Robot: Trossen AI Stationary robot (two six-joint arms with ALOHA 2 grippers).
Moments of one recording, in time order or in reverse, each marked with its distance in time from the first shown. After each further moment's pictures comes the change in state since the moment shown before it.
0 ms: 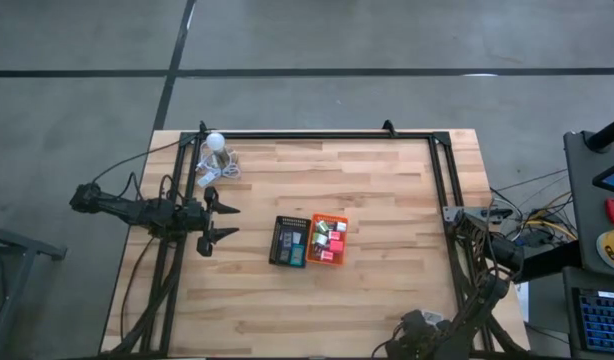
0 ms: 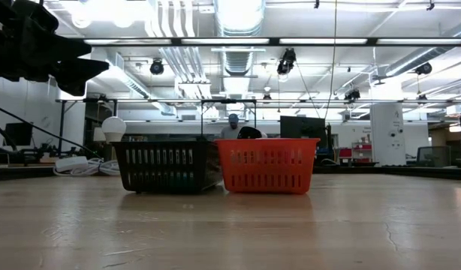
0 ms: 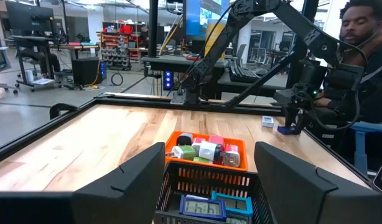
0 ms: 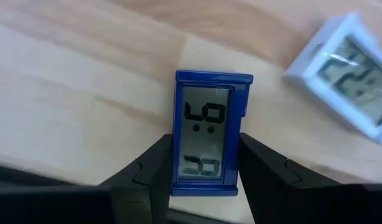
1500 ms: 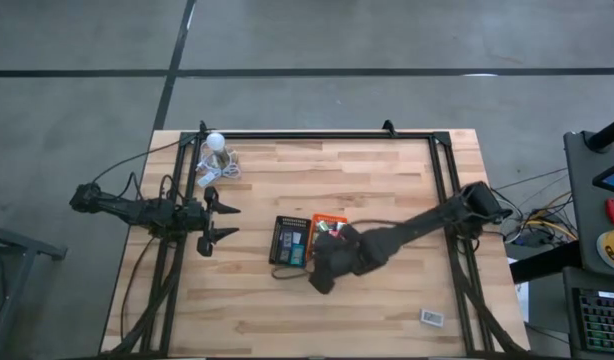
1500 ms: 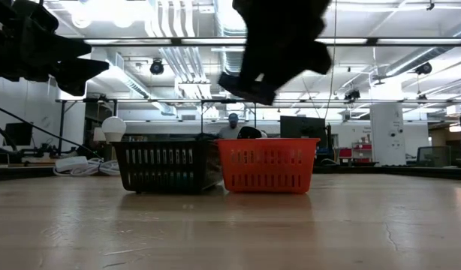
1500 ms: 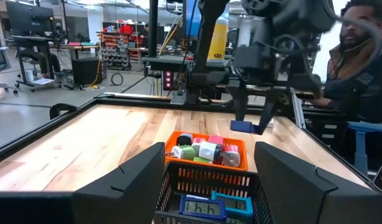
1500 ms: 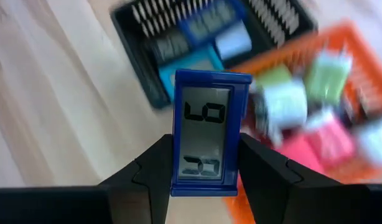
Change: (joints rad) left arm 0.000 0.000 0.000 0.000 0.000 0.000; right arm -0.688 -0.201 0.002 0.307 0.321 -1.377
